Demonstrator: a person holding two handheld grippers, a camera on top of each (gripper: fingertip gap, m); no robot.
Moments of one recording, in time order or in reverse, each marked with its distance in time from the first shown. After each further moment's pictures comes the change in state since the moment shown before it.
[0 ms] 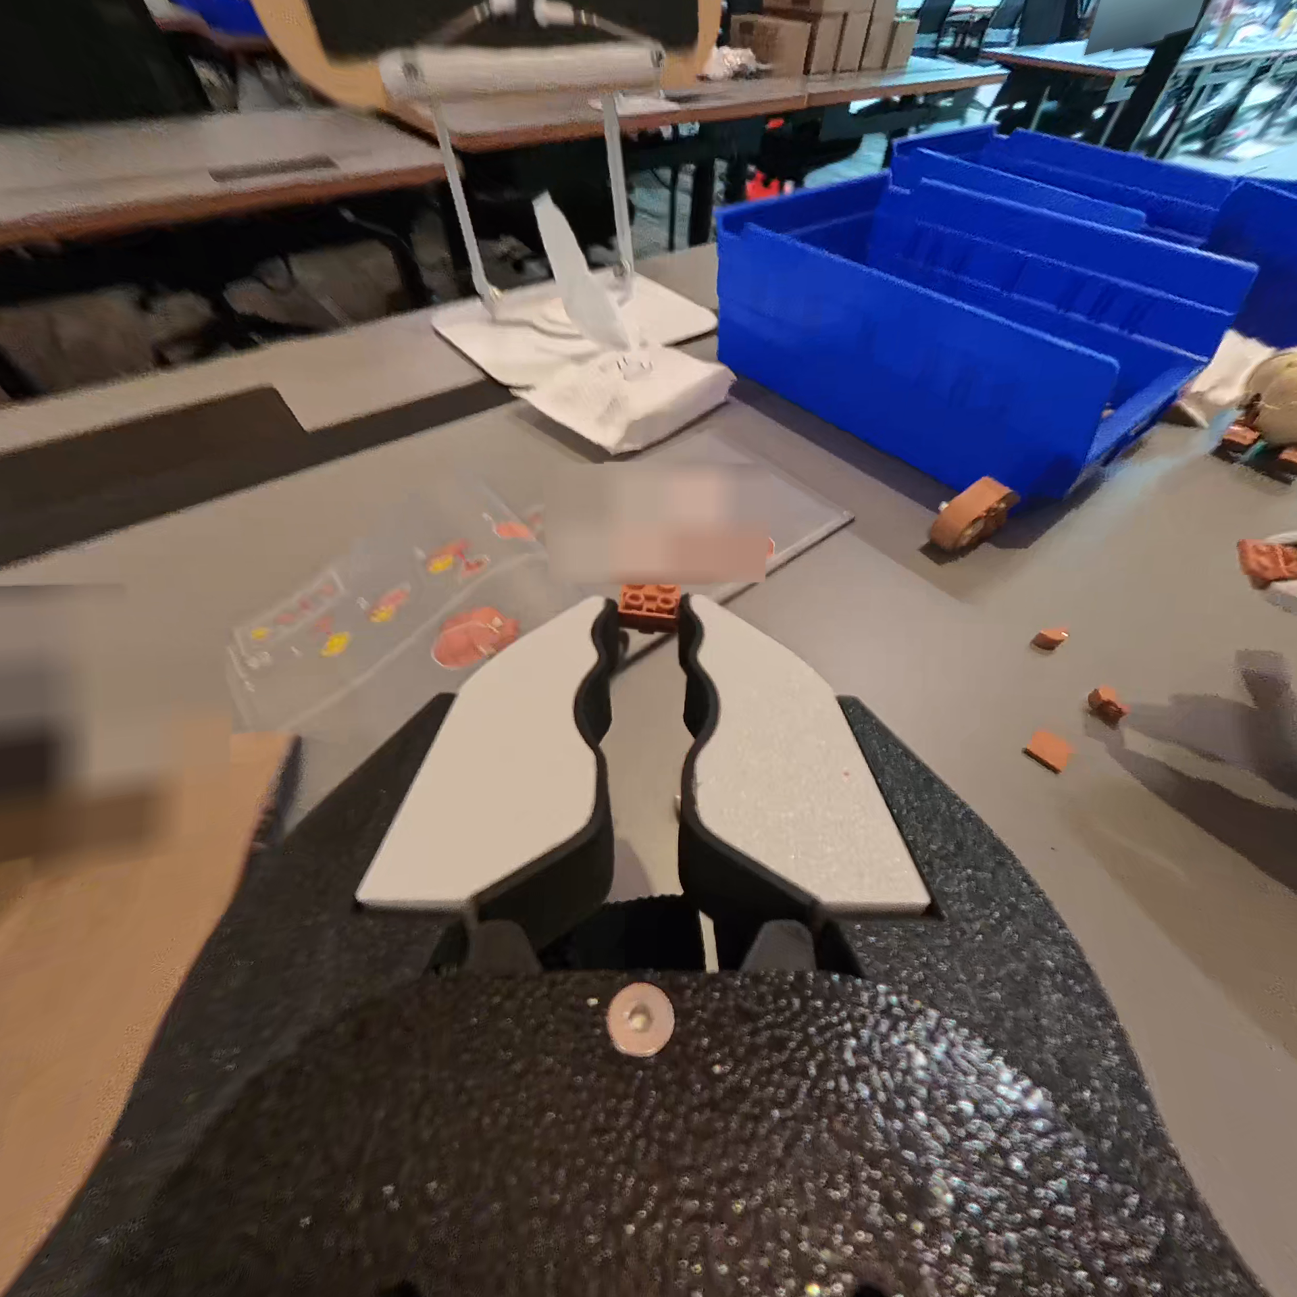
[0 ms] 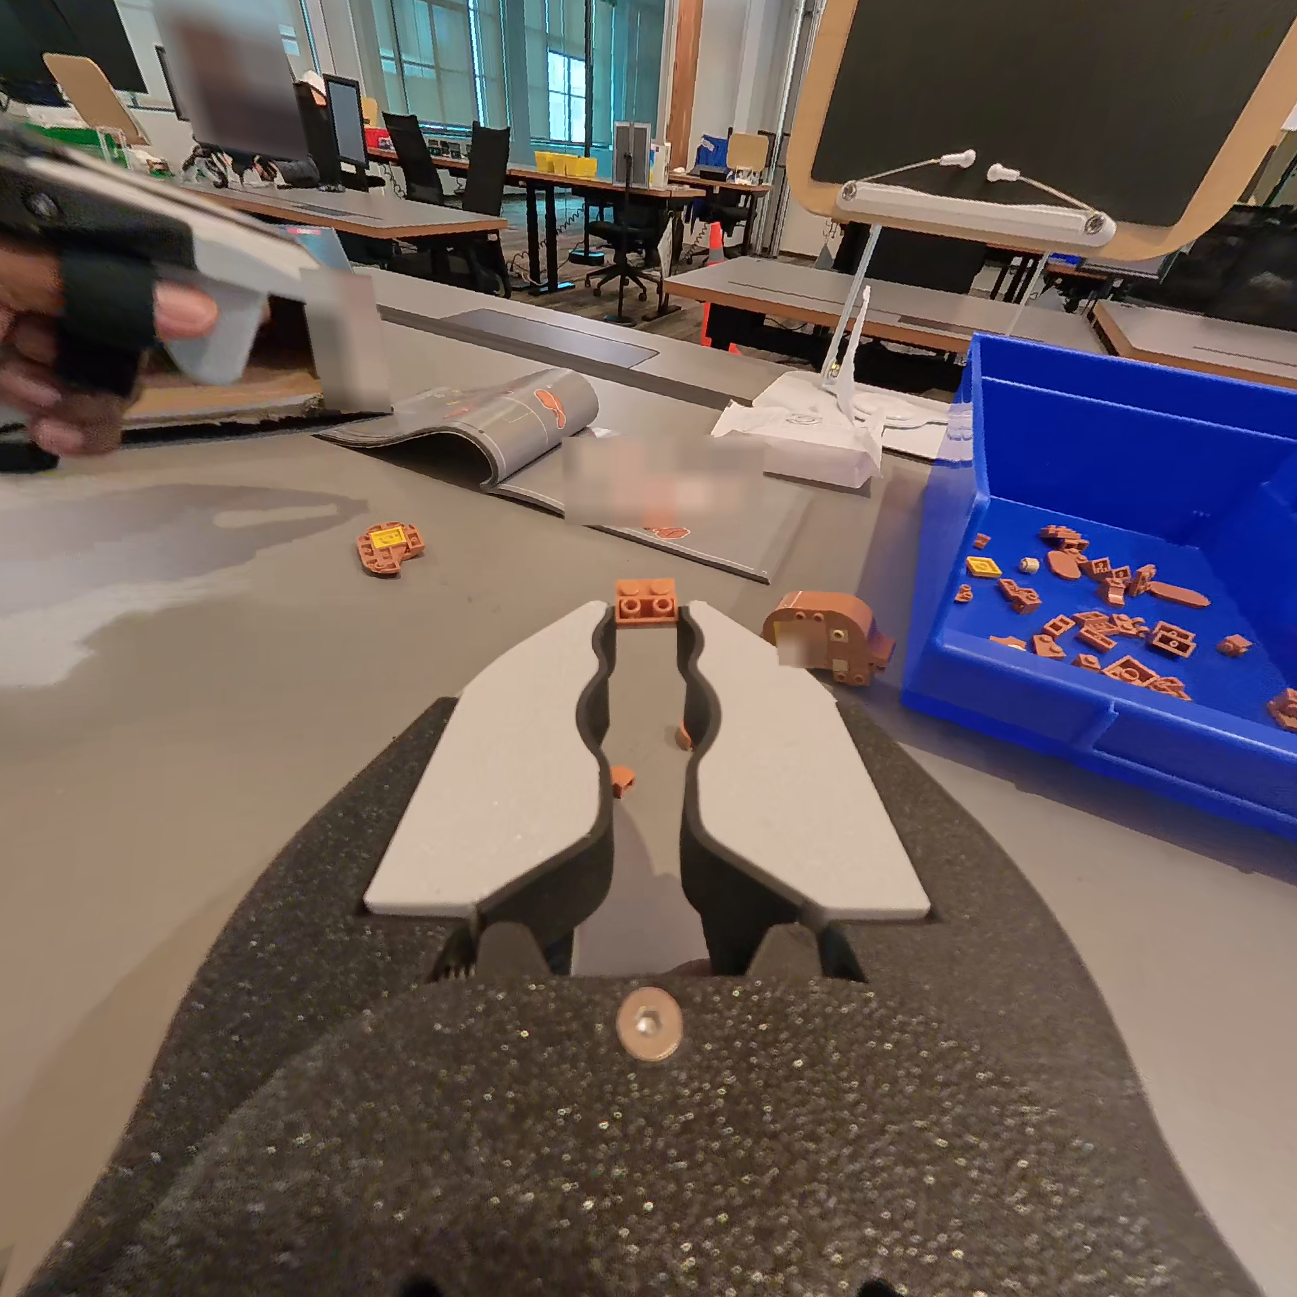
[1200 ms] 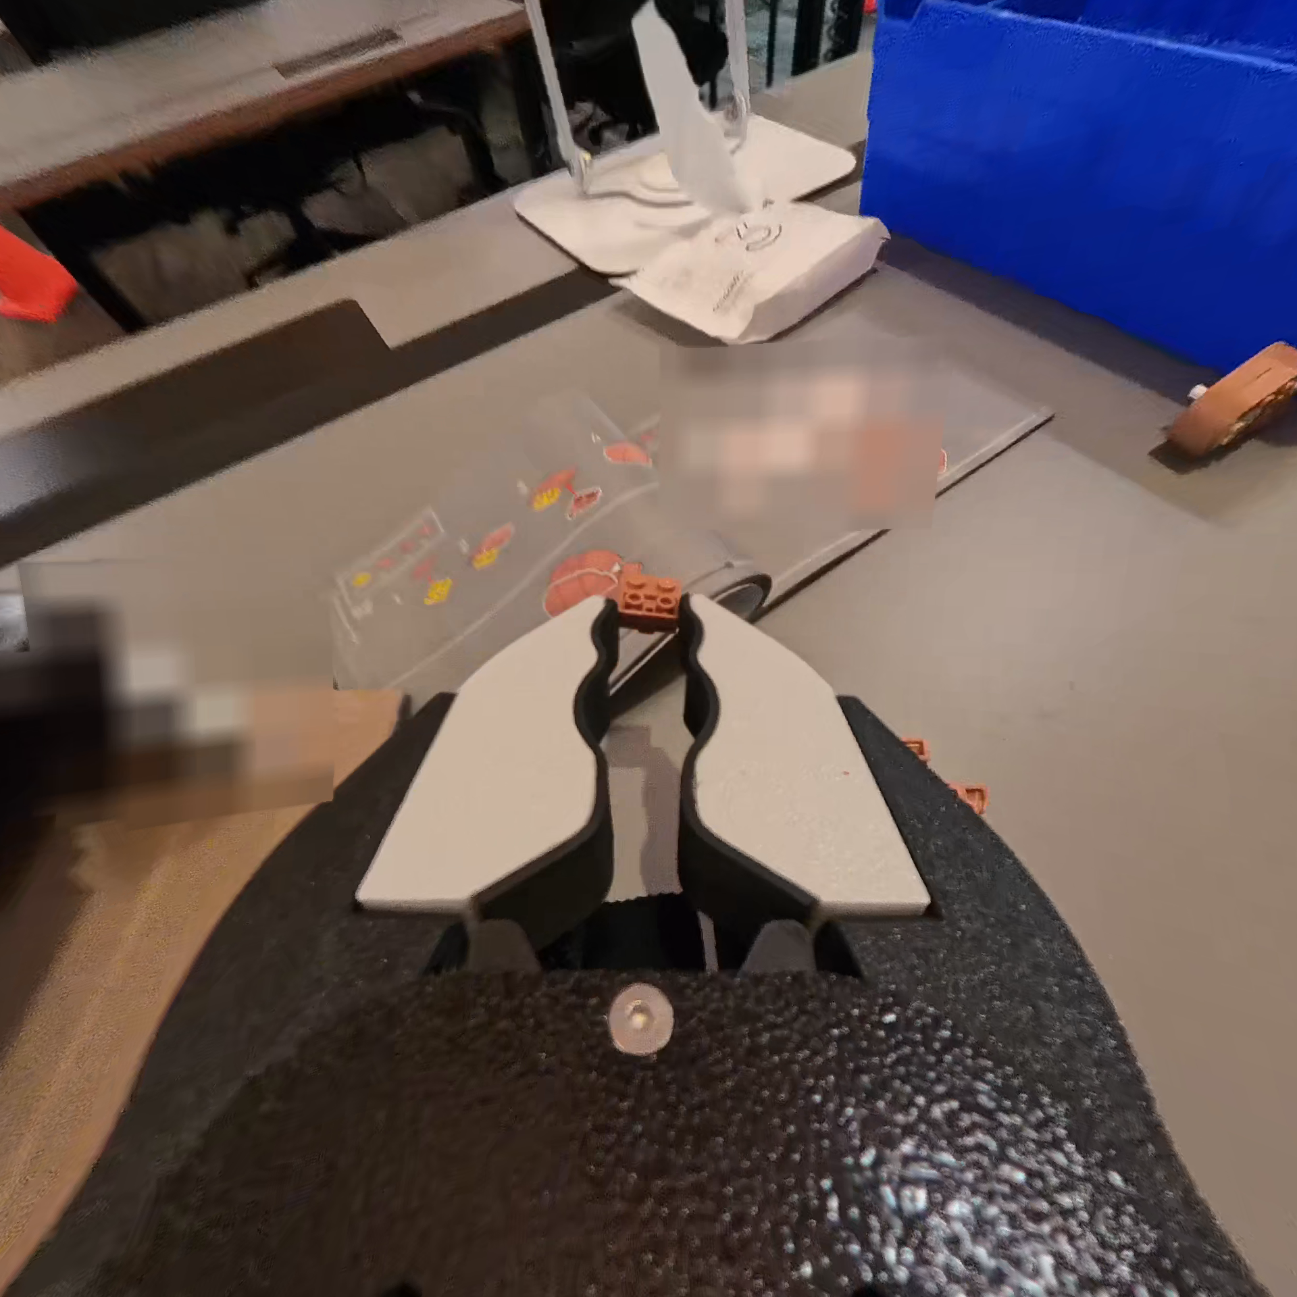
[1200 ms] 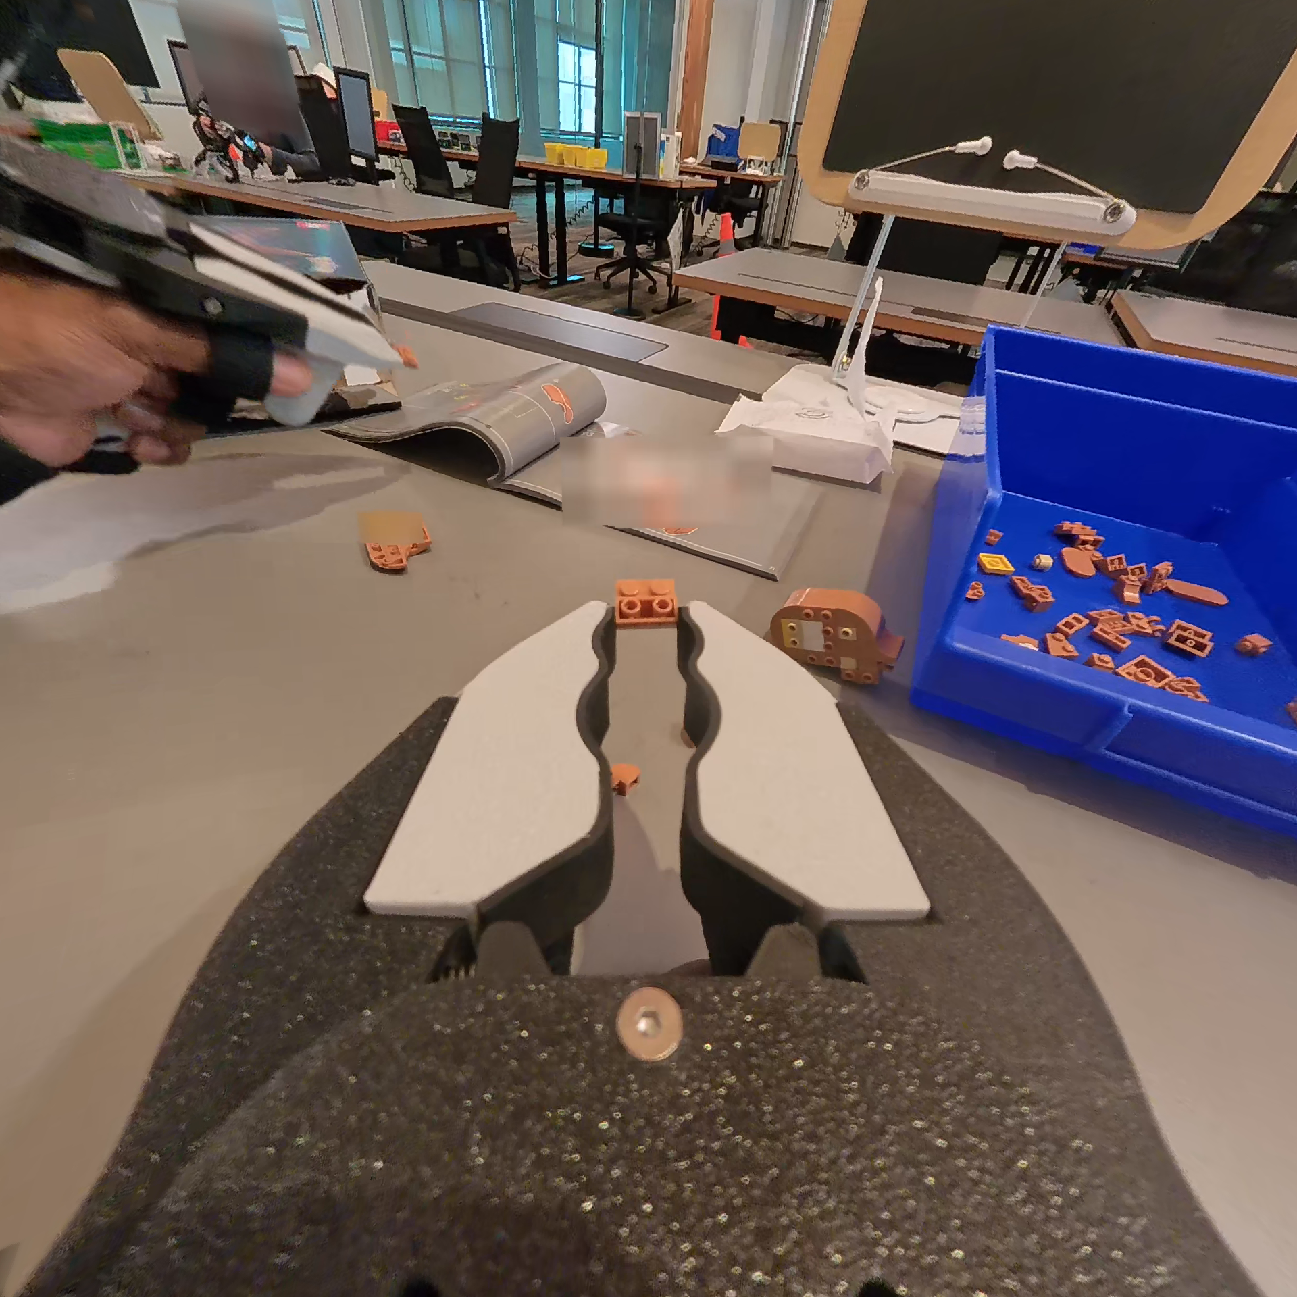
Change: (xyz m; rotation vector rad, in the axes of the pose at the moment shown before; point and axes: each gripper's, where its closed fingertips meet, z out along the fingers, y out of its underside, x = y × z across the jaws) left arm -0.046 0.031 0.027 -0.152 -0.119 0.080; right arm -0.001 0.001 0.001 -0.008 -0.015 0.004
